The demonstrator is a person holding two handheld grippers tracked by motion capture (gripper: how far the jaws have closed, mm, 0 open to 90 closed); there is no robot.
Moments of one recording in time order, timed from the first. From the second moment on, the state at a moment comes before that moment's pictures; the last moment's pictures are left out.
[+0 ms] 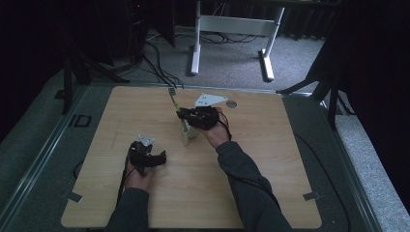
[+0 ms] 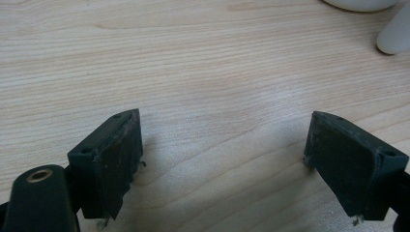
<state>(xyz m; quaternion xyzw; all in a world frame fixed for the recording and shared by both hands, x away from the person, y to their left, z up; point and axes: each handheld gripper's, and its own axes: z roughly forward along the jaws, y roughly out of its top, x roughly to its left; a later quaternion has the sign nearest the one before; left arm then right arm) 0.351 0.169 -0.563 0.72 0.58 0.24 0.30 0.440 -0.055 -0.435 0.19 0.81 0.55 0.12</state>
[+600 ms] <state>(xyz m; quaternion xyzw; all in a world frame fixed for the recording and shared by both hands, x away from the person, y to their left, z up) 0.351 0.169 -0.563 0.72 0.58 0.24 0.30 0.437 -0.056 -0.446 0.19 0.82 0.53 0.12</state>
